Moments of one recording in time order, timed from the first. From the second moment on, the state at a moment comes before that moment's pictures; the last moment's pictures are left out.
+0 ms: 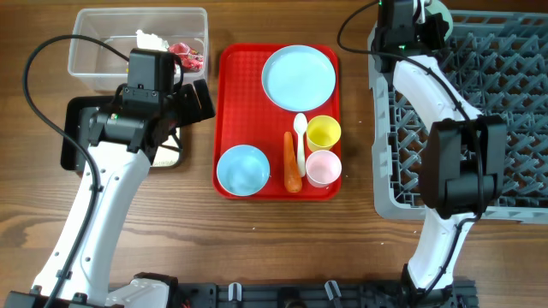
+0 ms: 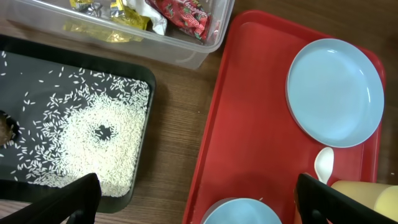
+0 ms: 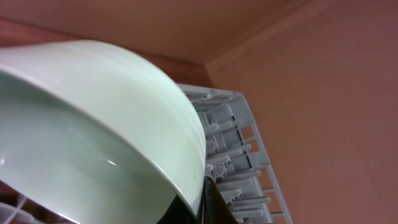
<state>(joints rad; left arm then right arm) -0.18 1.40 1.27 -0.83 -0.08 -0.41 0.12 2.13 1.62 -0.11 1.03 -0.41</state>
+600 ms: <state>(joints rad) -0.18 1.40 1.27 -0.83 -0.08 -0.41 0.16 2.13 1.62 -0.03 0.95 -0.38</state>
